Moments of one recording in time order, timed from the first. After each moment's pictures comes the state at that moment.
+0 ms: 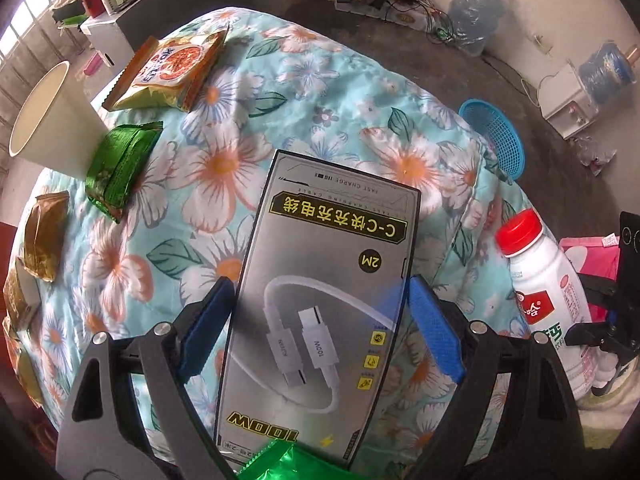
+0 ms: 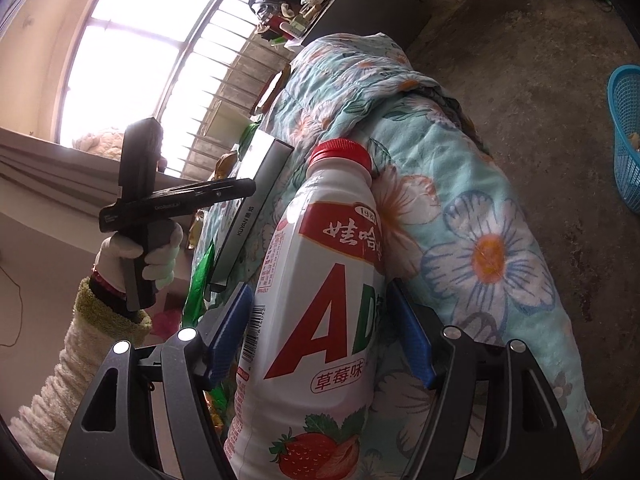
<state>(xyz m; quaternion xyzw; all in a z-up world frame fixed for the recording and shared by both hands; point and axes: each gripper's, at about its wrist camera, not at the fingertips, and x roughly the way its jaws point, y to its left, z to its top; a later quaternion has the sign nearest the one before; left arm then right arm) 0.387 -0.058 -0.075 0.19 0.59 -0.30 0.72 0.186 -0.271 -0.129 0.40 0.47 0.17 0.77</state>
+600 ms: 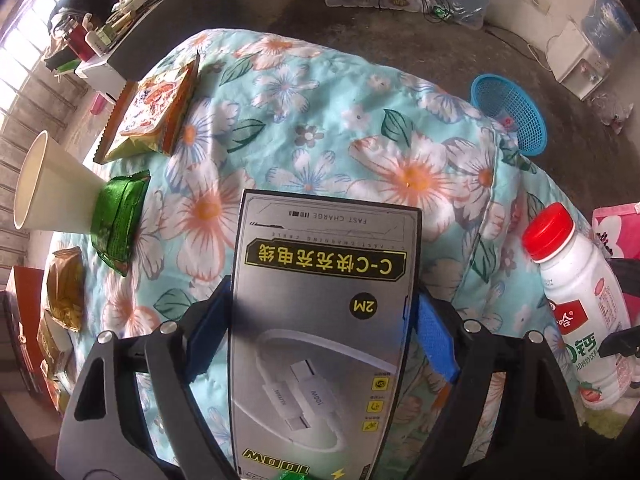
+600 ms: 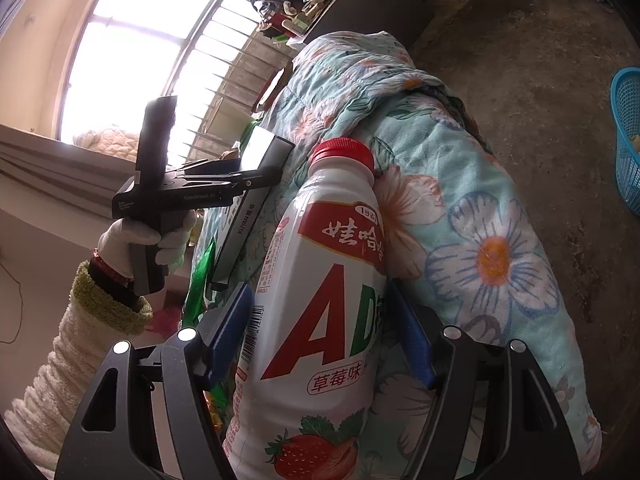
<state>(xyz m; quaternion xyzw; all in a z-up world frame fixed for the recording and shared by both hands) 0.391 -0.106 -0.077 0.28 0.56 -0.29 0.72 0.190 -0.268 -0.128 0.40 0.47 0.17 0.77</state>
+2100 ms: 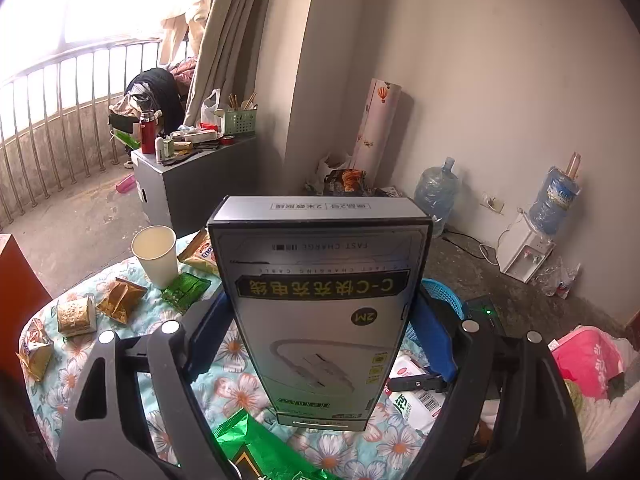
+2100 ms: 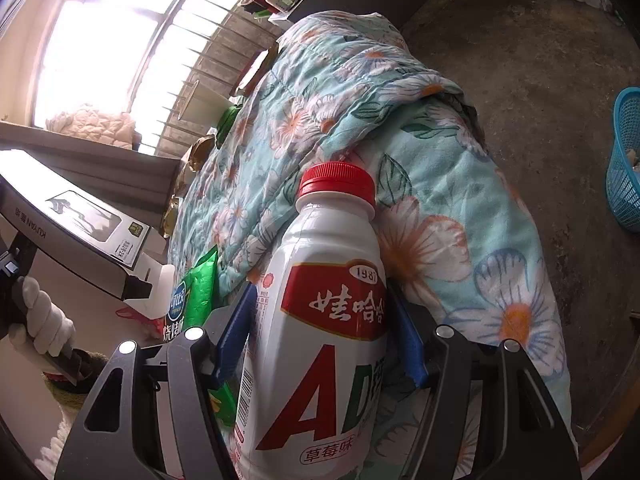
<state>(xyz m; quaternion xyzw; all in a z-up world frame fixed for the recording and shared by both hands) 0.256 -0.006 0.113 0.02 0.31 -0.34 0.89 0.232 -0.256 -0.118 0.36 0.52 0.15 0.76</state>
